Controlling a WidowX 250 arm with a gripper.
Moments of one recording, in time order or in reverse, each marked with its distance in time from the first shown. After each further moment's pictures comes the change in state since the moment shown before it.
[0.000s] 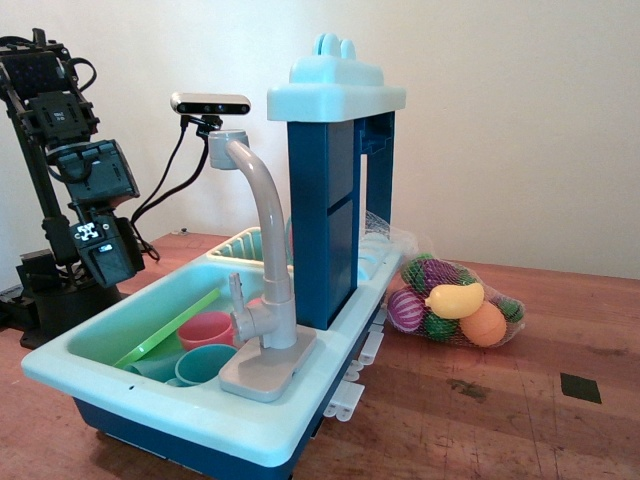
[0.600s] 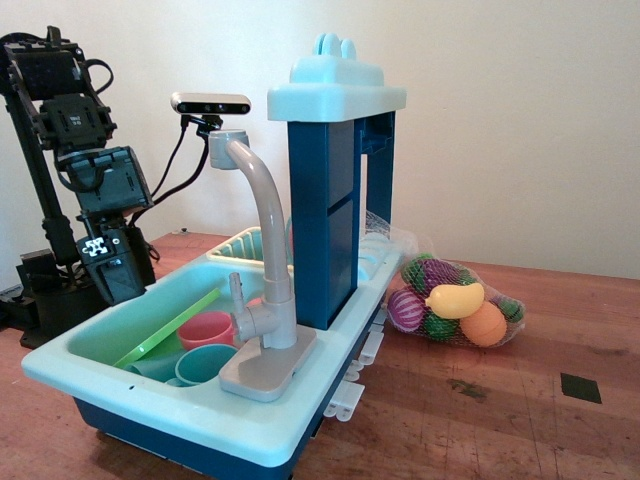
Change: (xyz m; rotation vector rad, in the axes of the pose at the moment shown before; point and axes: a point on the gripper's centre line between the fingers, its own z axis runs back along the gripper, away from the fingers) arm 0.010 -0.028 -0.014 -0.007 0.029 -0.034
